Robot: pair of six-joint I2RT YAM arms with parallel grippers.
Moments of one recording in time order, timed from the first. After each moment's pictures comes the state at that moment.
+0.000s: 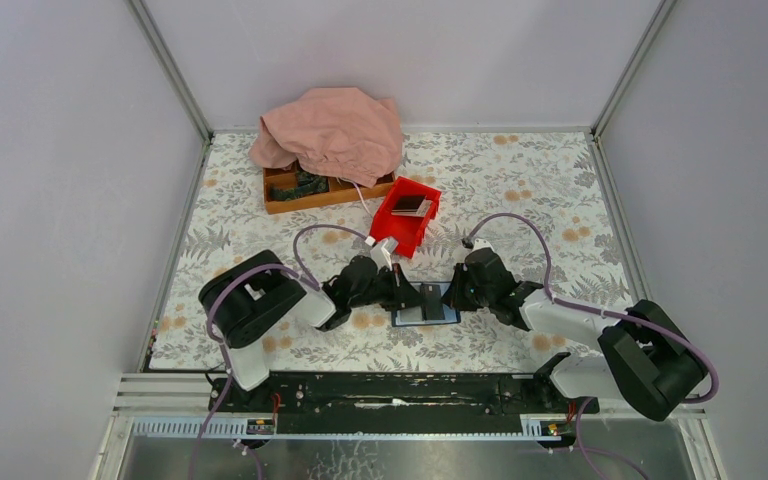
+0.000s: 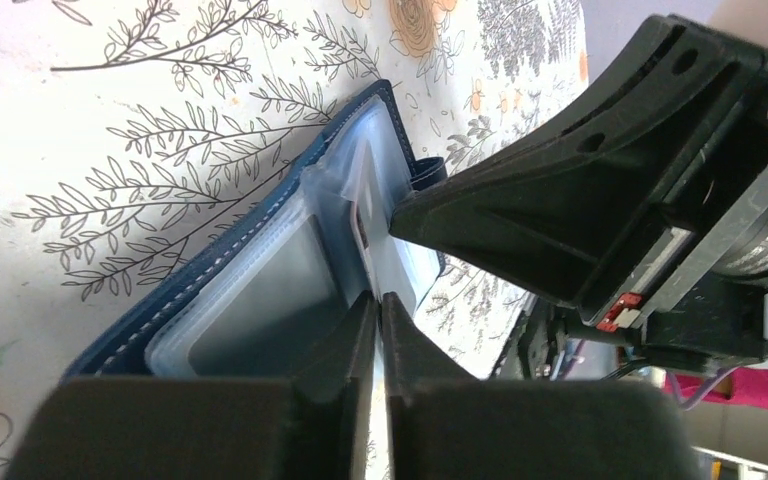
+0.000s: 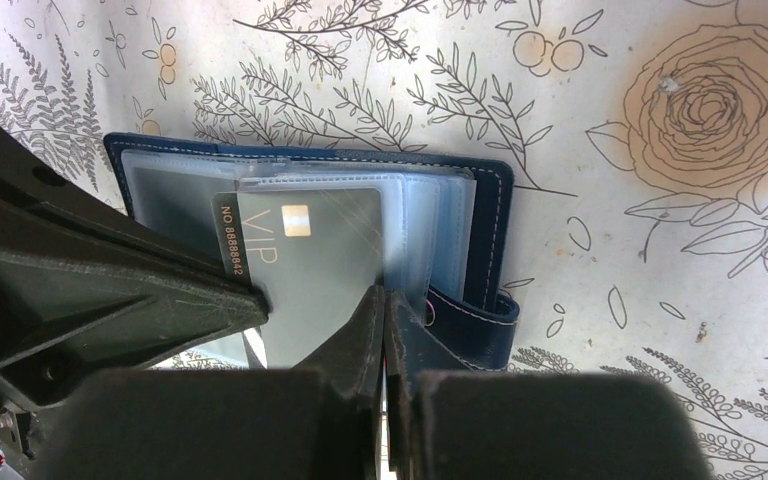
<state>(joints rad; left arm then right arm) -0.82 1.81 0.51 0.89 0.32 -0.98 0.64 1.28 0.43 0.02 -0.05 0.67</state>
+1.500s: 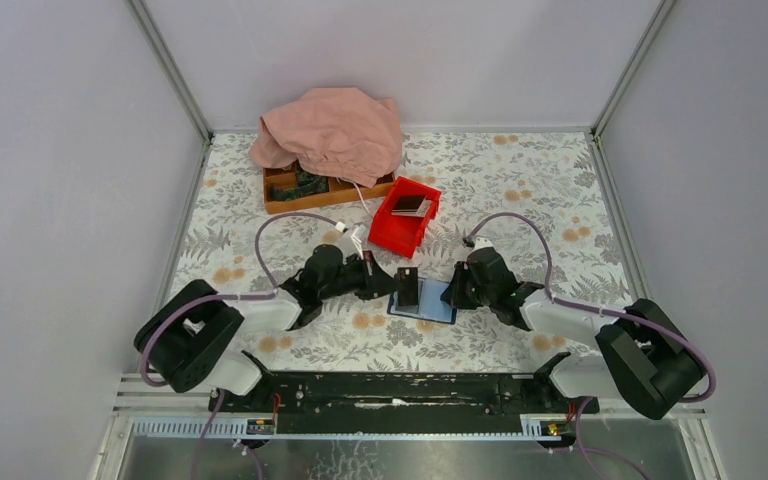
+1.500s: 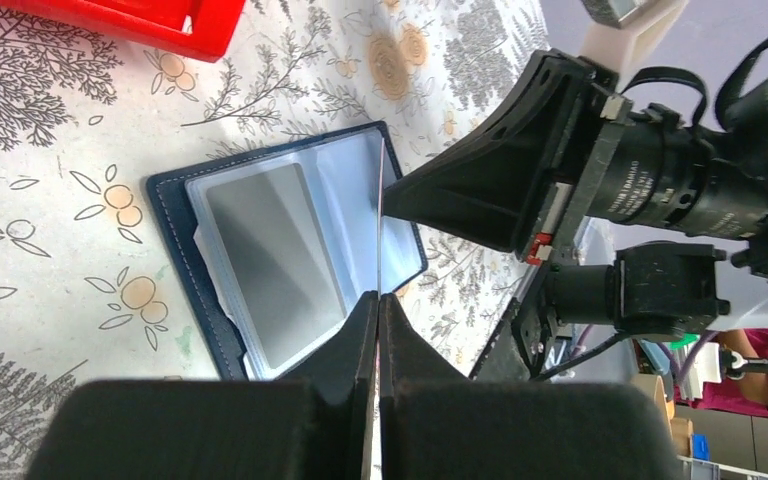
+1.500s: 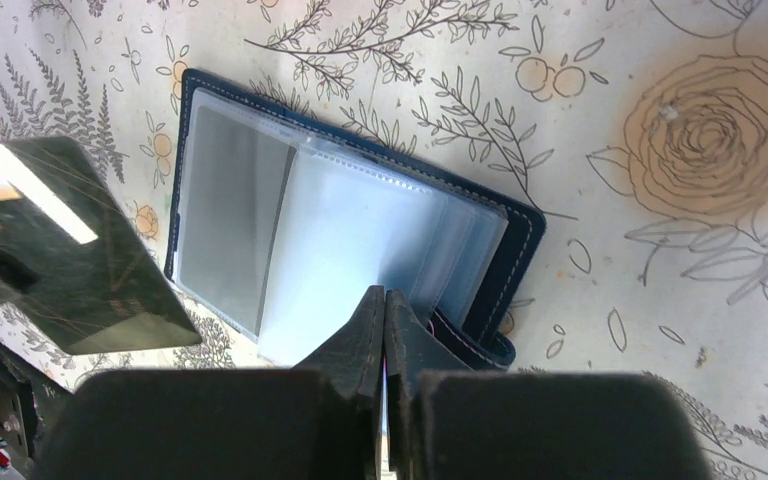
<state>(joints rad) -0.68 1.46 0.42 0.66 0.39 -0.82 0.62 1.31 0.42 0.08 -0.07 0.66</state>
